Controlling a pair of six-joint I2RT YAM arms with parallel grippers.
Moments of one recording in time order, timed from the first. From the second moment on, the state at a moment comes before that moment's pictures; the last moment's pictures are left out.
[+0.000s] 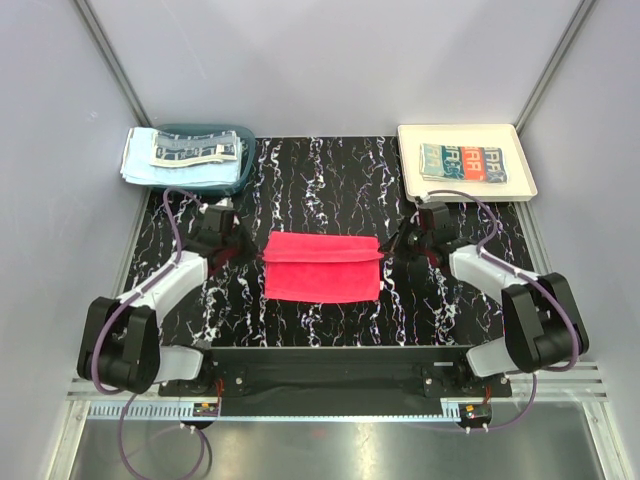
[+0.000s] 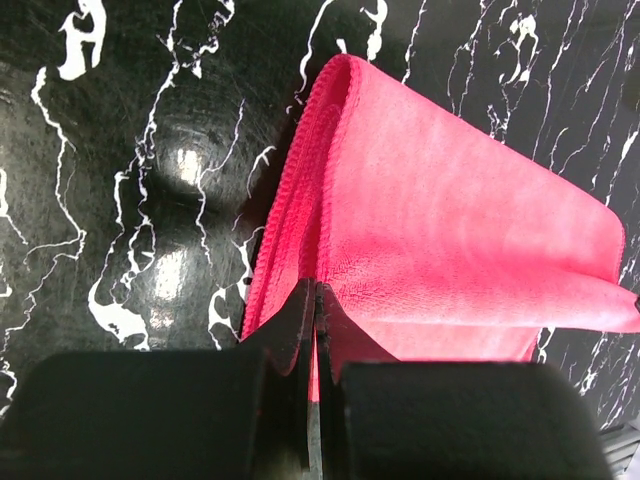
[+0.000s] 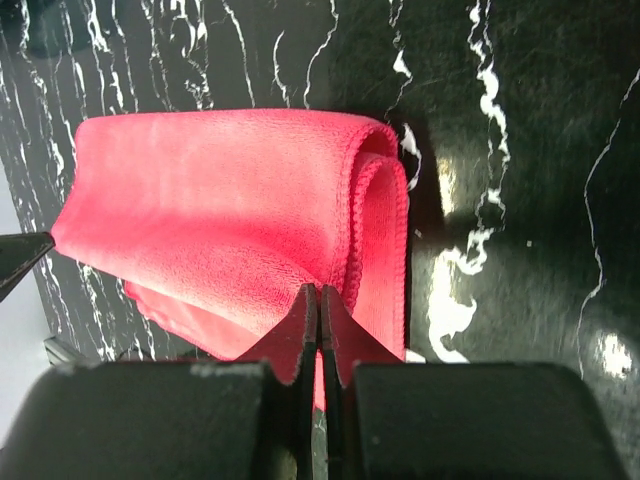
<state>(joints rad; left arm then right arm) -0.23 1.31 0.72 -0.27 0.12 -0.73 0.31 1.45 0.73 -0.03 -0.29 0.70</state>
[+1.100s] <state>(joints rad) -0.25 1.16 0.58 -0.32 0.16 -0.70 0.41 1.30 0.50 -0.03 -0.22 0.79</state>
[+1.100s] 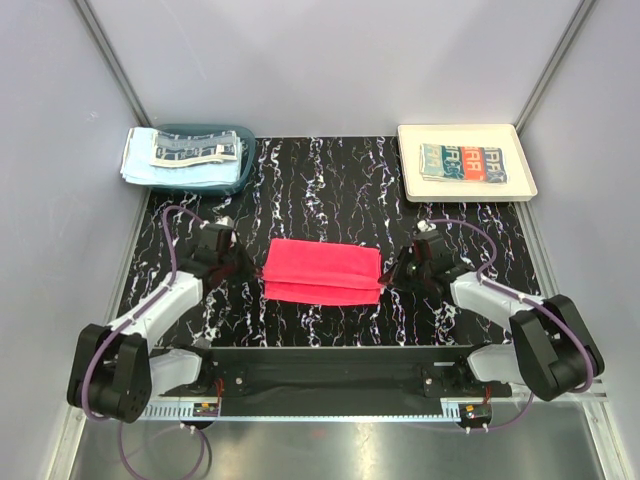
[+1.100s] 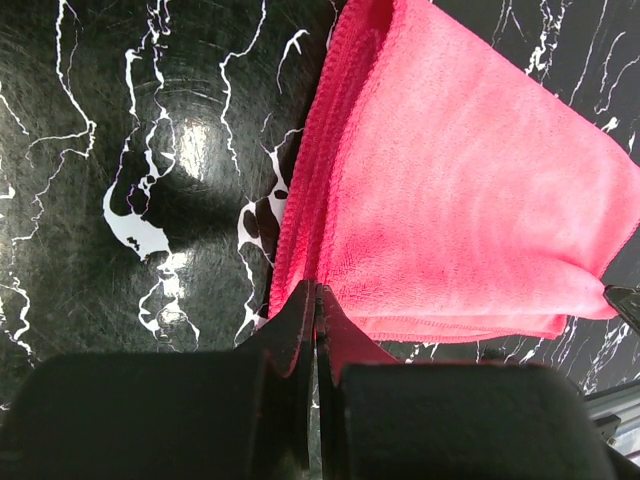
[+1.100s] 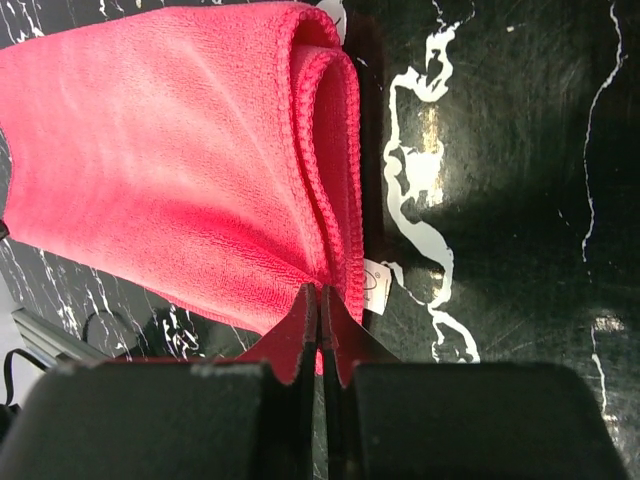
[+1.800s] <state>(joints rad) -0.25 1.07 0.55 -0.37 0.17 -0.68 0.42 1.20 0.46 -0.02 -0.22 0.81</state>
